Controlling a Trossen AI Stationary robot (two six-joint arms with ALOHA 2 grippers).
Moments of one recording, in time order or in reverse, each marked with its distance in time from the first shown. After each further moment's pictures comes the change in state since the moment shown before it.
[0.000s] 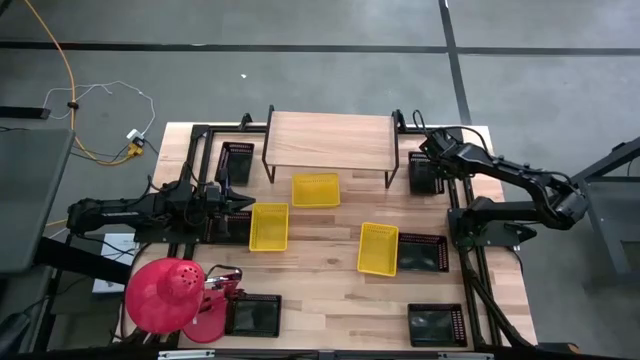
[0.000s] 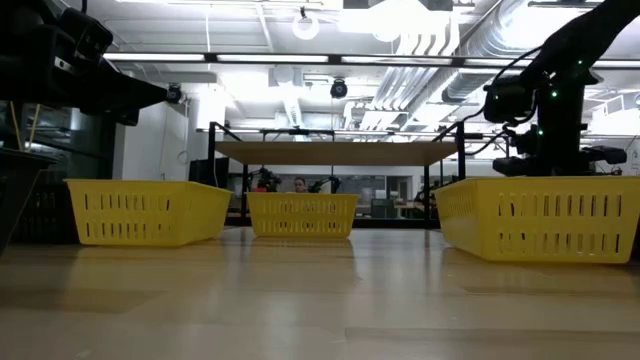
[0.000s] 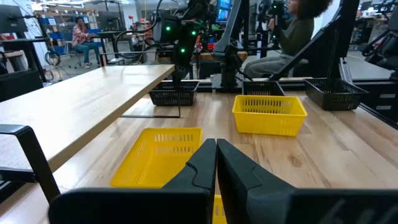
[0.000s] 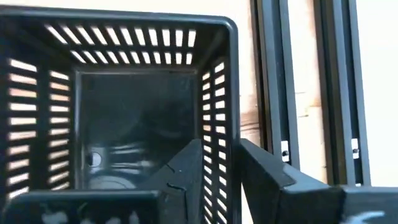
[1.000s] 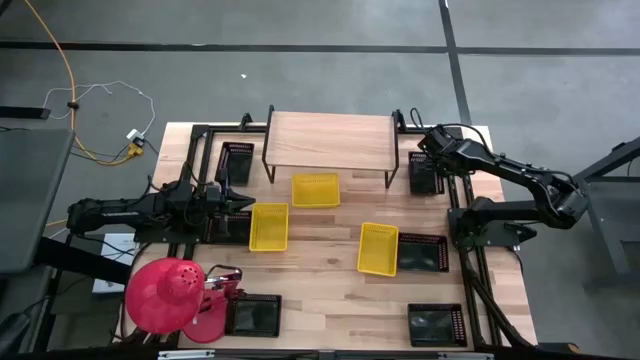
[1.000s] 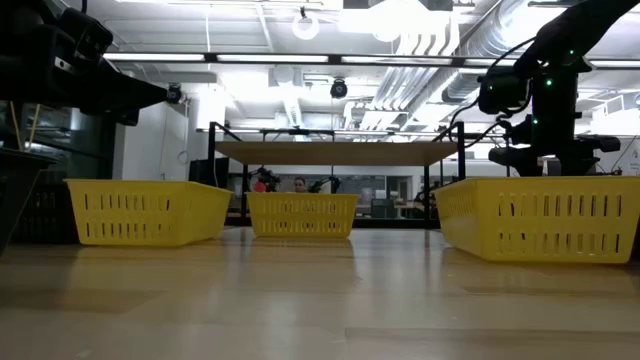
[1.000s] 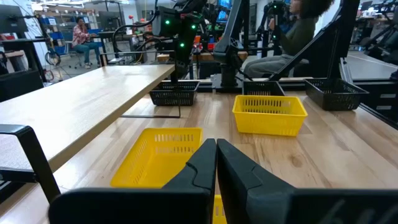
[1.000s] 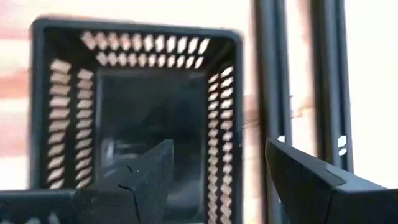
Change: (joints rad) left arm 0.000 0.000 0.000 0.000 0.000 0.000; right arm 0.028 0.003 0.072 -0.088 0.018 0.024
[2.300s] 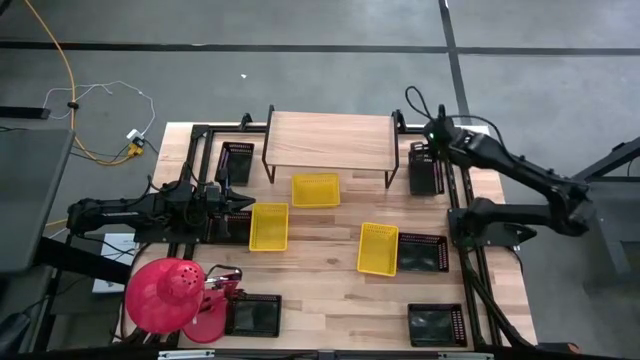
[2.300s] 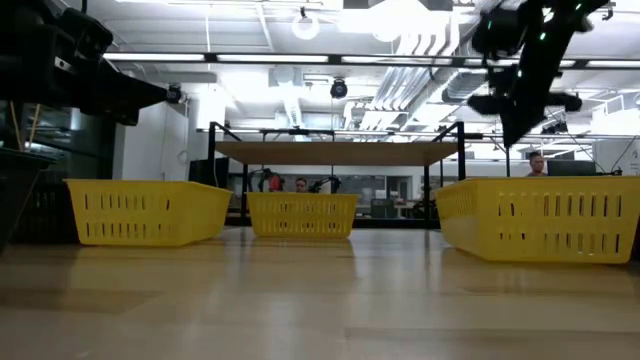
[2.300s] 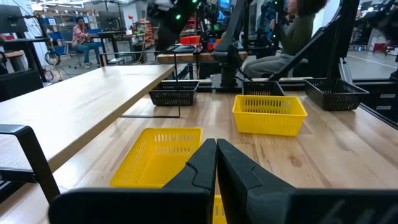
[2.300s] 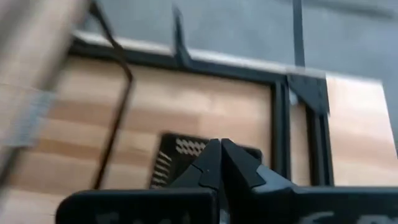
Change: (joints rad) left arm 0.000 0.000 0.000 0.000 0.000 0.000; right arm 0.094 -0.102 0.184 0.016 0.099 -0.175
